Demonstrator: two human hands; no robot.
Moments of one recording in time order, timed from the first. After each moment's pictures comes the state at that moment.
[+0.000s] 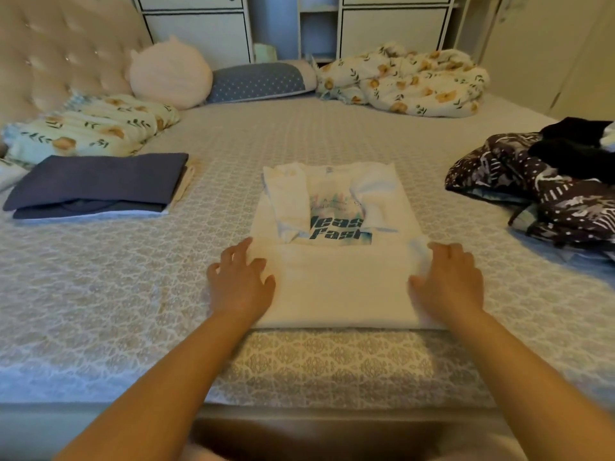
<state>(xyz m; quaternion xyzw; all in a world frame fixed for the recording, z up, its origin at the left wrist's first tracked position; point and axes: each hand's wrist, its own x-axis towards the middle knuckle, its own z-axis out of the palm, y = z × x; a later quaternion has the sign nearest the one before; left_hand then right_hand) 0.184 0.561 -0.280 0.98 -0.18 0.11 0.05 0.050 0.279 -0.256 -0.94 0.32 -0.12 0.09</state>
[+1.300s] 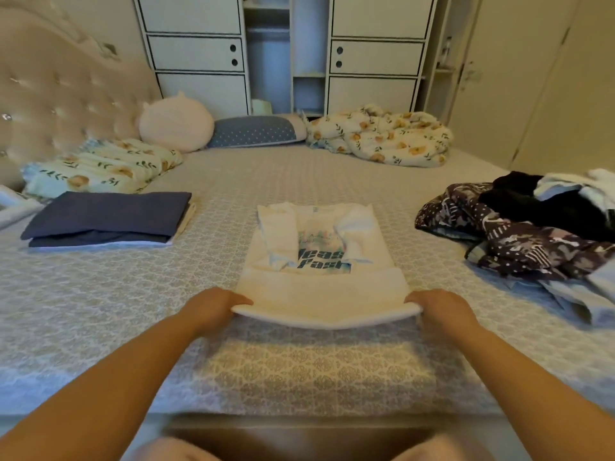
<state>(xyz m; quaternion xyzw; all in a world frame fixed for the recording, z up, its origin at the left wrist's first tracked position) 0.190 0.609 -0.241 0.94 -0.32 -0.10 0.03 0.008 0.238 -0.234 -0.98 0.18 0.05 -0.02</state>
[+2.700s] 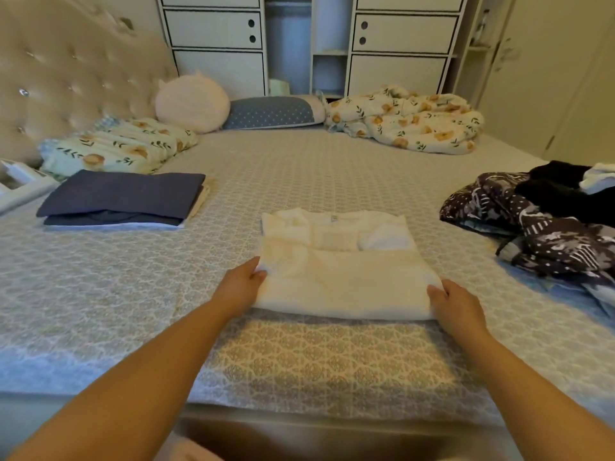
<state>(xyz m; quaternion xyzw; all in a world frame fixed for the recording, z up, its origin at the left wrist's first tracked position) 0.206 0.576 -0.261 0.91 -0.15 -0.09 0.38 0.039 0.239 -0.272 -0.88 0.34 -0.14 0.29</state>
